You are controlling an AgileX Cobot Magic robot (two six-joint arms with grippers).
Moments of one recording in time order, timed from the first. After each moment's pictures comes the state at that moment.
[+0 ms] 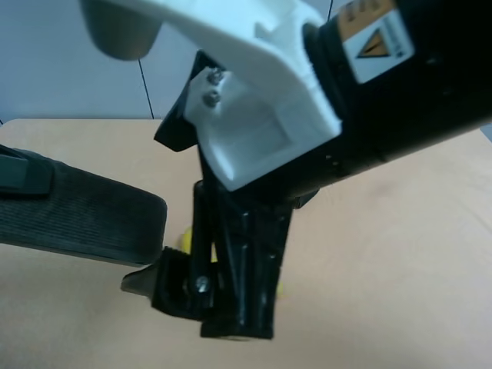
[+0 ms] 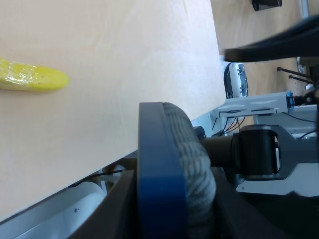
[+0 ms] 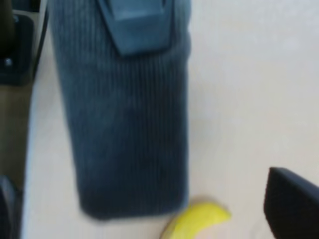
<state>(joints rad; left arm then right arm) 0.01 0.76 -0.70 -0.98 1.21 0.22 1.15 1.25 -1.05 0.18 0.61 -0.59</state>
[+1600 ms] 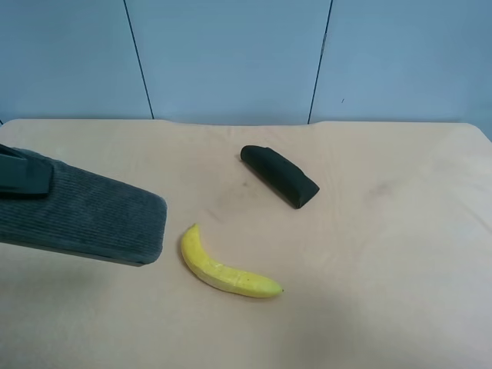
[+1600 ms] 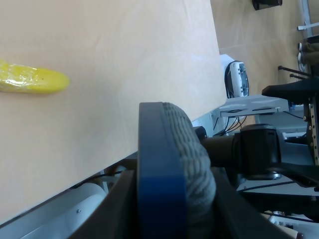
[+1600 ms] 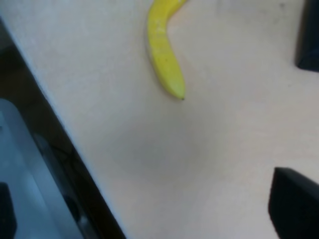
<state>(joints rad) 0.01 0.76 -0.70 -0.98 1.20 0.23 1.15 0.20 -0.51 -0.09 1.07 0.07</state>
